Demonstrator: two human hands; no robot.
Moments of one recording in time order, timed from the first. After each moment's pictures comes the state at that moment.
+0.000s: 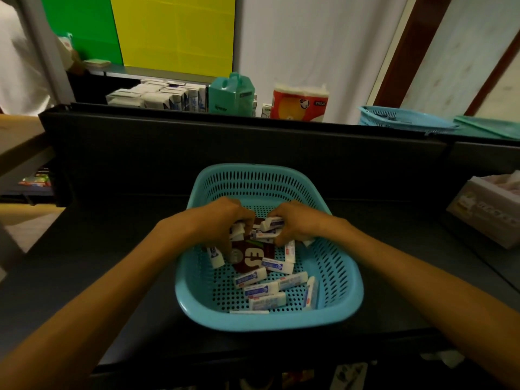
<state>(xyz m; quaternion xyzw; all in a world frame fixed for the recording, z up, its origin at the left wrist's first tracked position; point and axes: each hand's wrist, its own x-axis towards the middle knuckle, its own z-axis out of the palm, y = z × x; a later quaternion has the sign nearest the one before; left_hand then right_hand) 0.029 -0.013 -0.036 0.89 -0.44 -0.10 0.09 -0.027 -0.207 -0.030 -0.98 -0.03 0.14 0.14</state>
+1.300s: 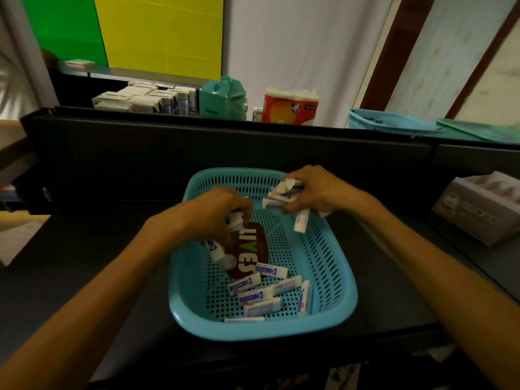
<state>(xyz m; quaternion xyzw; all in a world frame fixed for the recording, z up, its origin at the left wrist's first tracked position) 0.025 -0.010 -0.009 0.88 -0.45 -0.07 0.14 -0.045 -0.227 0.034 -0.97 0.00 0.01 0.22</state>
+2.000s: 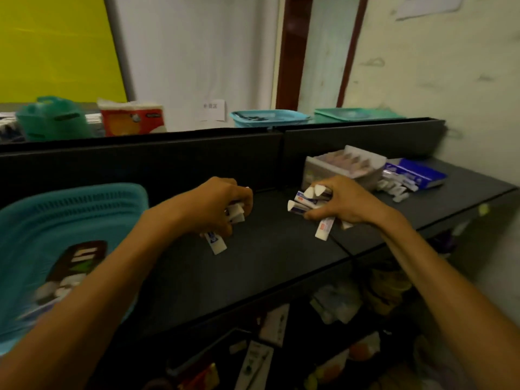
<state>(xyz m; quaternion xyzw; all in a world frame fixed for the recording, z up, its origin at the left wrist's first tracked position) -0.133 -0.262 0.043 0.80 -0.59 -0.02 0.10 -0.291 -0.492 0.033 -0.95 0.15 -0.12 0.25</state>
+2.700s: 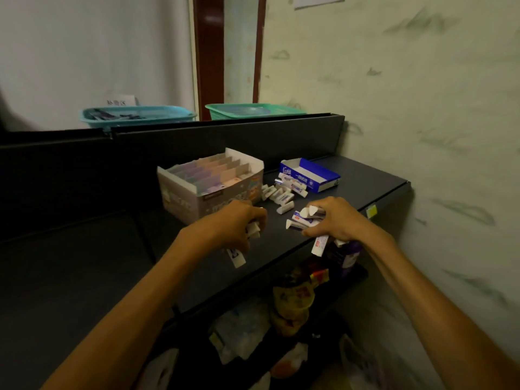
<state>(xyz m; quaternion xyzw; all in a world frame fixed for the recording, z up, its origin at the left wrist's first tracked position) -0.253 -0.645 -0.019 0.73 -0.67 -0.09 0.09 -0.441 -0.802 -0.010 -0.93 0.30 -0.08 0.21</state>
